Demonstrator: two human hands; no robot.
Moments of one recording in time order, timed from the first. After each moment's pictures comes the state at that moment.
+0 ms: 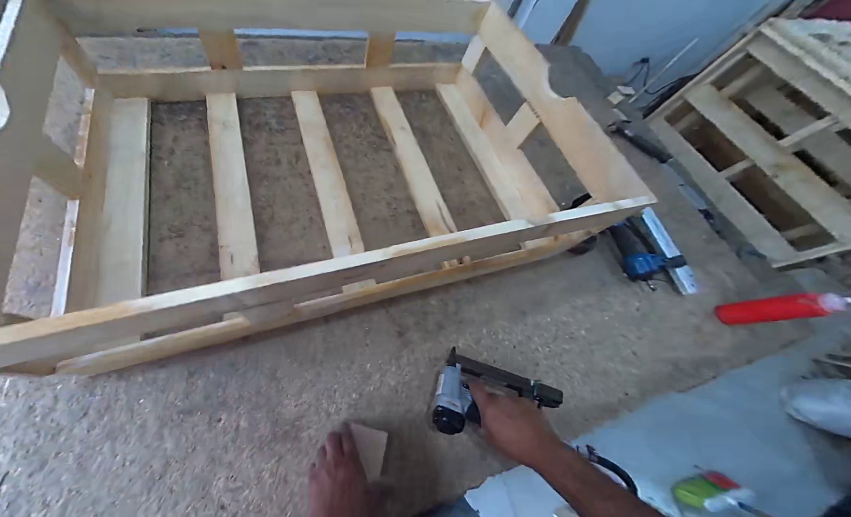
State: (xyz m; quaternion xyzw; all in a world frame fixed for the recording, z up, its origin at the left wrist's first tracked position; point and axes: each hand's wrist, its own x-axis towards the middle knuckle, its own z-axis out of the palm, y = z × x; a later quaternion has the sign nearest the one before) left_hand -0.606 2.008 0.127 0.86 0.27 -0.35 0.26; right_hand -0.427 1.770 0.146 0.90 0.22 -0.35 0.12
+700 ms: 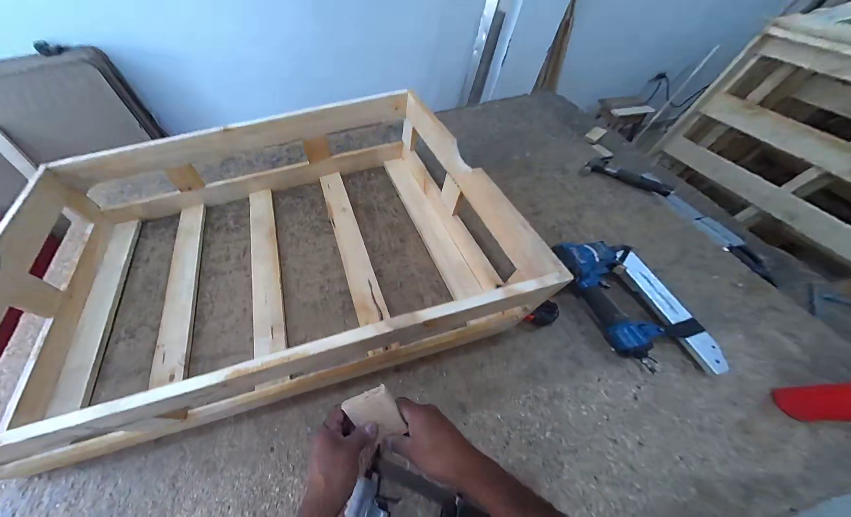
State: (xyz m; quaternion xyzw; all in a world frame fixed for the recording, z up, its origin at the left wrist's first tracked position) left_hand -0.360 1.880 0.148 0.63 0.31 0.06 0.71; right_hand -0.245 1.726 0.178 0.83 0.27 -0.40 -0.29
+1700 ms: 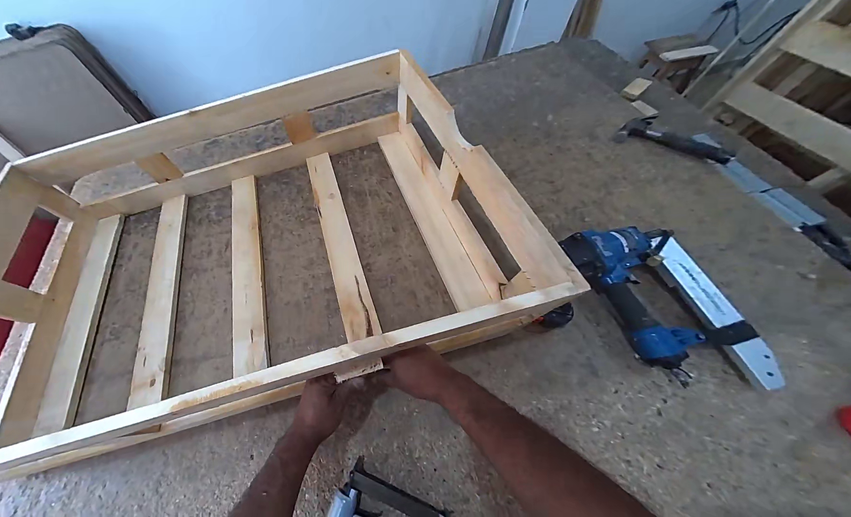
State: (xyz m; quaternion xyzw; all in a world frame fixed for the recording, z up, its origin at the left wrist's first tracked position) left_hand -0.260 1.925 0.109 0.84 0.14 0.09 0.51; right_hand -0.108 1.756 0.146 0.81 0.46 -0.32 -0.17
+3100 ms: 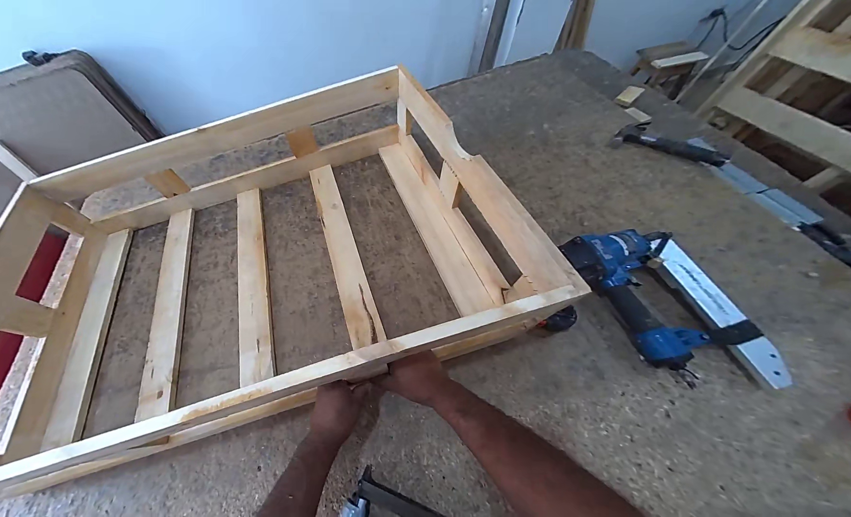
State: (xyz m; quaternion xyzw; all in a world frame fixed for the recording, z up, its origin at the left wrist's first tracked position) left_hand -0.236 1.902 0.138 0.90 0.31 -0.15 0.27; right_hand -0.116 1.770 0.123 0.87 0.39 -0.28 -0.13
